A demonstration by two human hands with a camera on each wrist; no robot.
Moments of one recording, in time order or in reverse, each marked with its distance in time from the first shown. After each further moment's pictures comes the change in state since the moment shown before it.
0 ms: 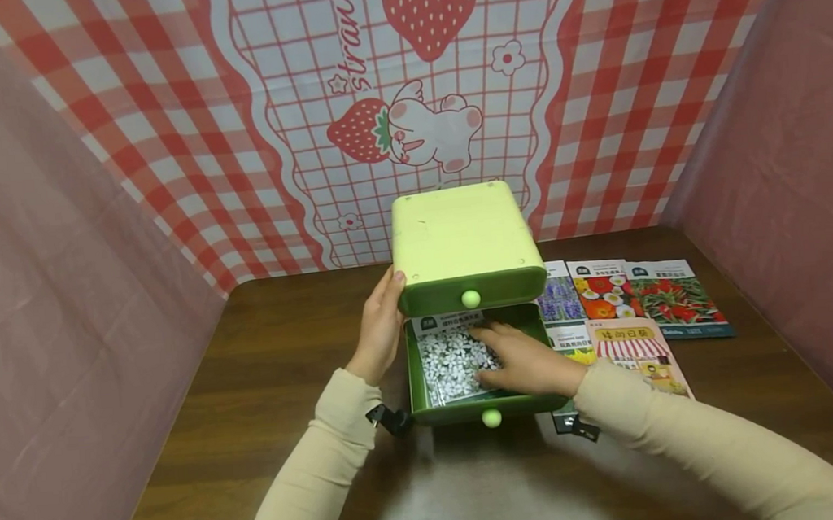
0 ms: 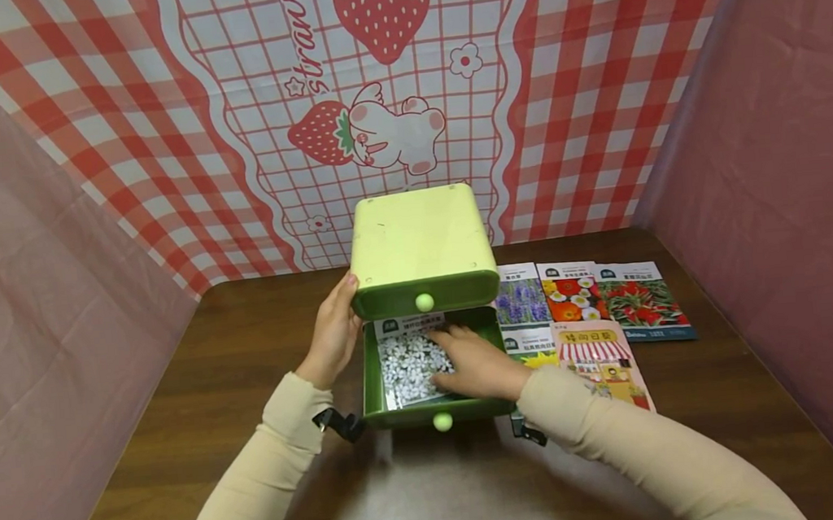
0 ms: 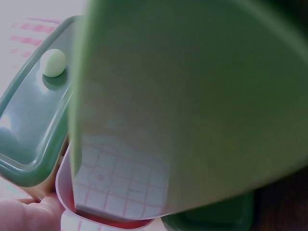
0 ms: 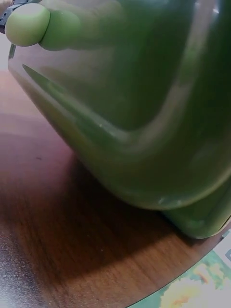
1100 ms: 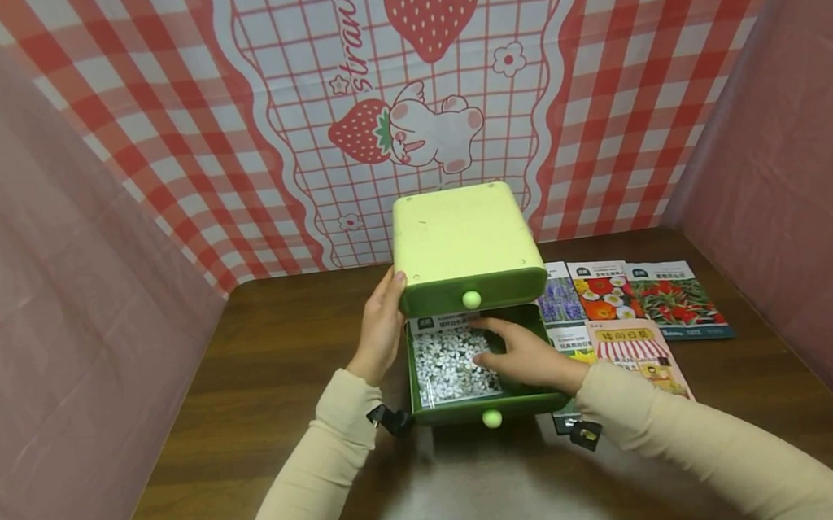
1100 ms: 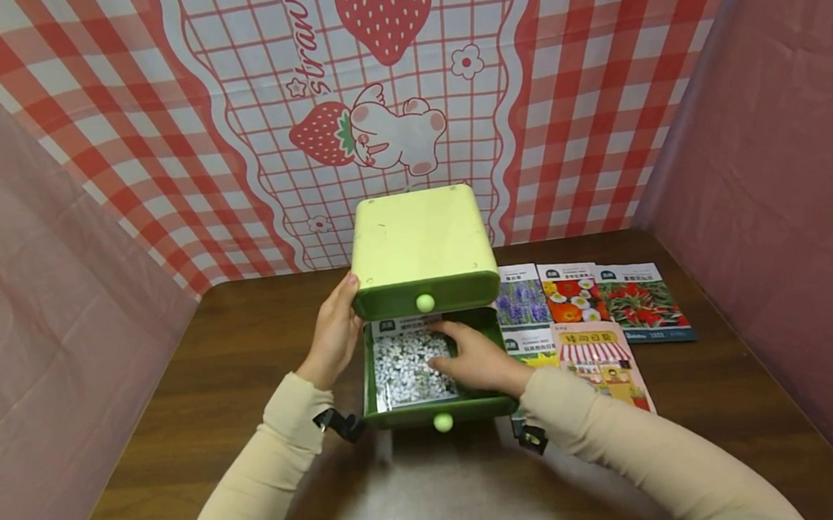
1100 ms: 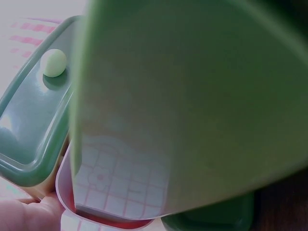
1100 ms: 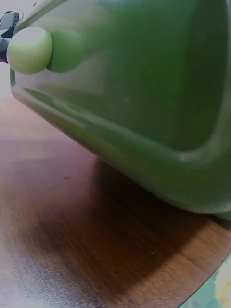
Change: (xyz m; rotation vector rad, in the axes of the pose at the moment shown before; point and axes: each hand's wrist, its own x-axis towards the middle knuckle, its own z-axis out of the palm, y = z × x) left_hand 0.001 -0.001 0.000 -0.020 0.005 -0.004; right_hand 0.003 0.004 -0.001 0.357 0.055 0.081
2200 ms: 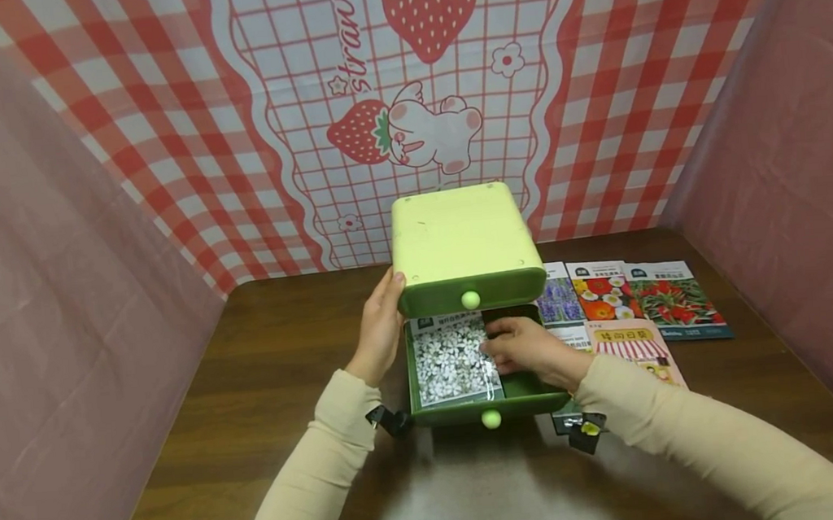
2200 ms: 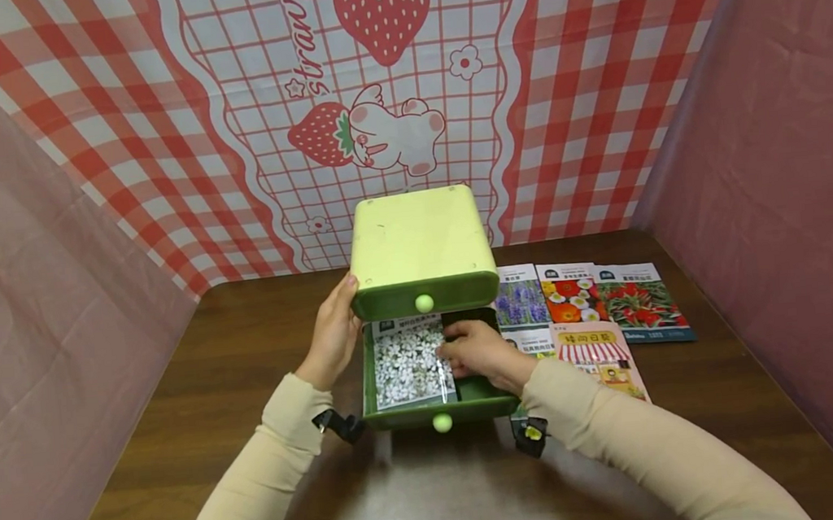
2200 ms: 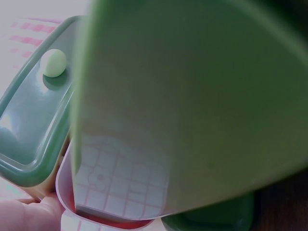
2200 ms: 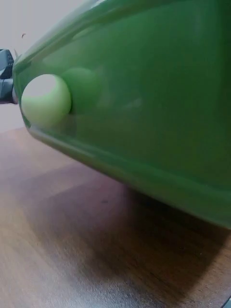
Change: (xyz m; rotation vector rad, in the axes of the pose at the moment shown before) left_hand -0.002 0.001 0.000 0.001 -0.010 -0.014; right_hand 0.005 0.000 -0.006 0.518 -0.005 0.301
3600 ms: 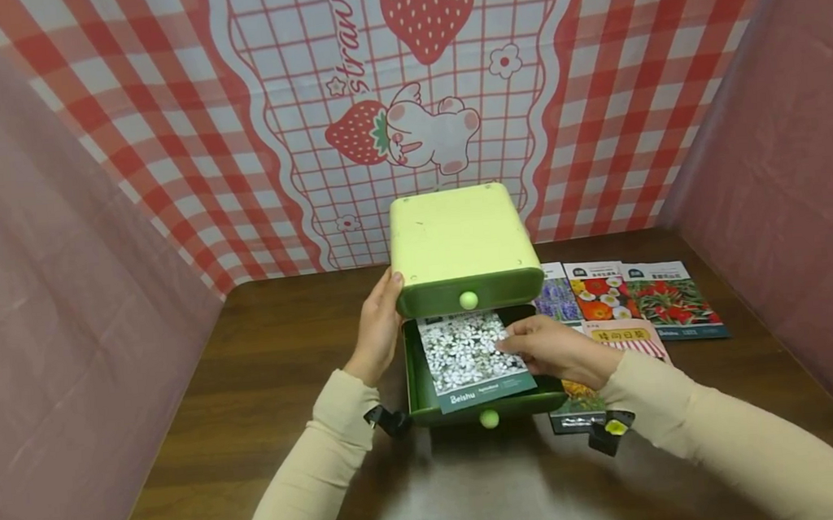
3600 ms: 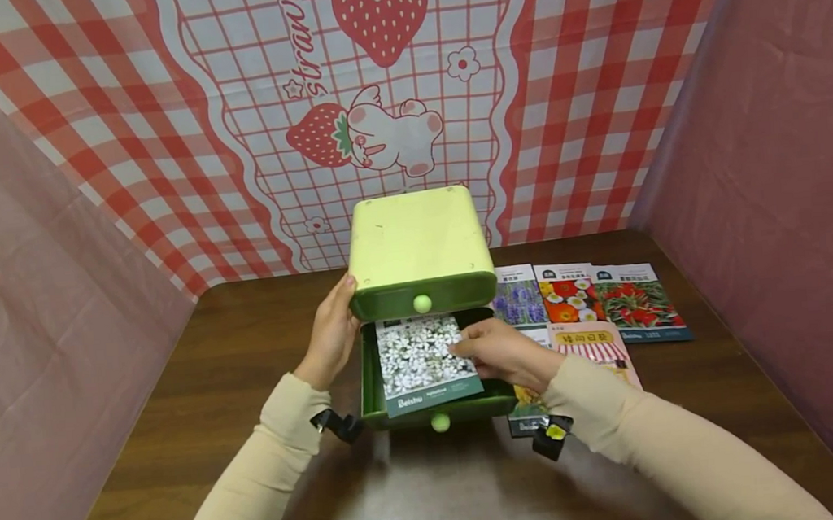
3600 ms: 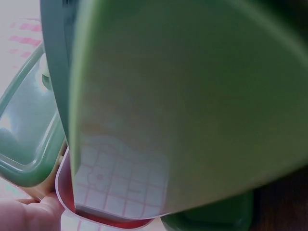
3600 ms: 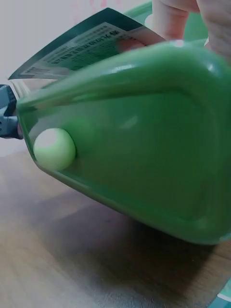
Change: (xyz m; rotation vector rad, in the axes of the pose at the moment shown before) left_hand 0.003 -0.002 0.000 0.038 0.021 0.000; right_hand -0.025 -0.011 -0.025 0.009 -0.100 0.061
